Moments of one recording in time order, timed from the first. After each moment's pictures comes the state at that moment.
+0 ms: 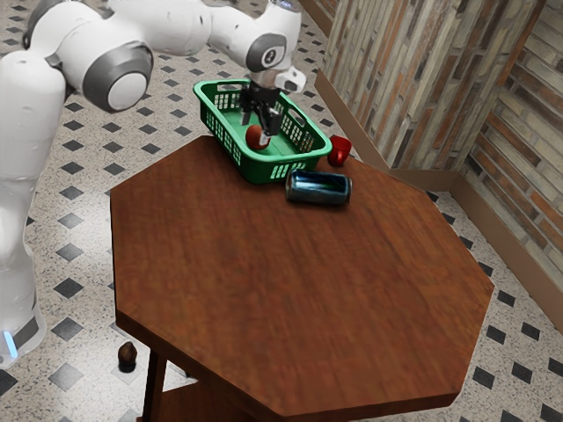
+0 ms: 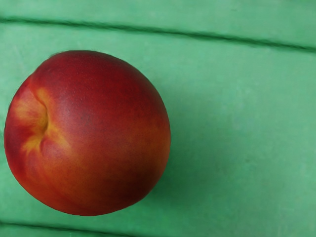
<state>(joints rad) -0.10 0.28 0.69 -1.68 -0.15 1.91 0.28</state>
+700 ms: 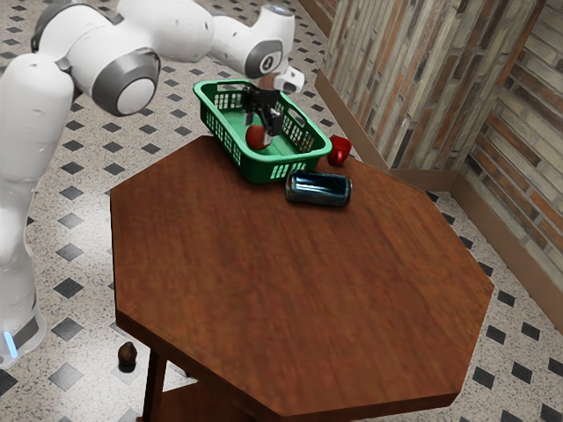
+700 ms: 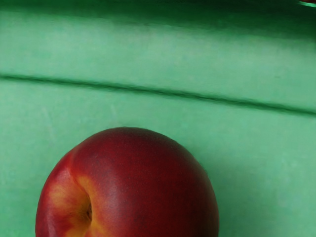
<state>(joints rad) -0.08 0.33 0.70 -1.69 -0.21 2.04 0.30</state>
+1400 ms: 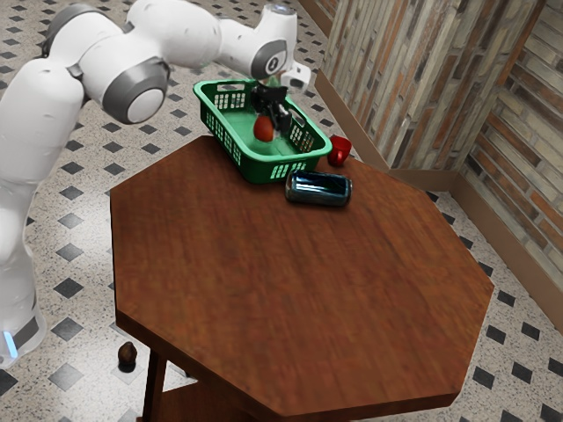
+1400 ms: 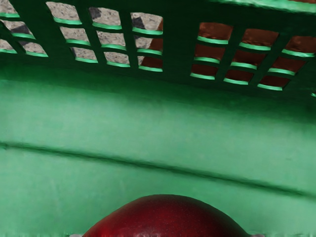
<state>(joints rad) -0.08 0.39 0.73 -1.65 -0.29 2.12 0.30</state>
